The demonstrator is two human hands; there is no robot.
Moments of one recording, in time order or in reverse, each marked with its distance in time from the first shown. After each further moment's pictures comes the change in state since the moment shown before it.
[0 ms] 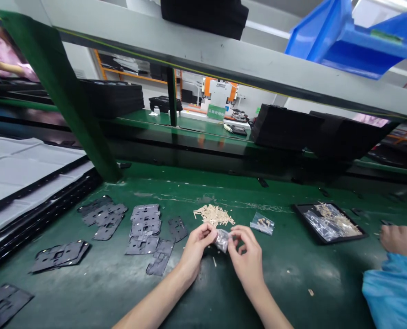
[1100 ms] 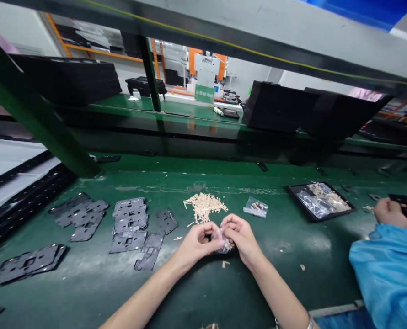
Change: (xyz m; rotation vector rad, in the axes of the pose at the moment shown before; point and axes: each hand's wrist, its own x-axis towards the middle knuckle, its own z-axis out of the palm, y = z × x) left_hand -0.002 -0.003 0.002 0.169 -0.303 -0.139; right_hand 0.016 0.017 -0.005 0.432 -0.274 0.346
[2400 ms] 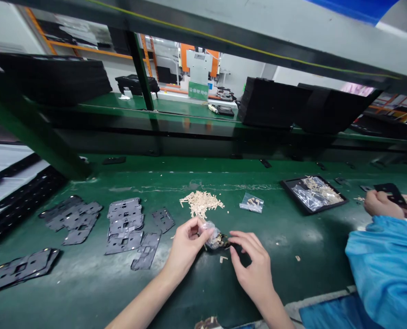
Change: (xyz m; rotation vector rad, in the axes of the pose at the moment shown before) left_hand -0.009 -0.002 0.006 0.113 0.354 0.094; right_hand -0.070 0.003 -0.011 -0.891 0.263 -0.546
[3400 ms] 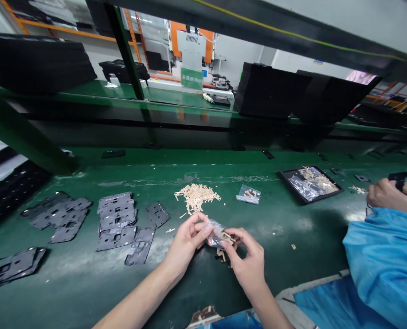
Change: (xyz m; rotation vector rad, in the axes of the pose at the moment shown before) left_hand -0.009 -0.003 0.003 -0.222 -0.249 -0.145; right_hand -0.006 -0.005 0.013 0.215 0.097 0.179
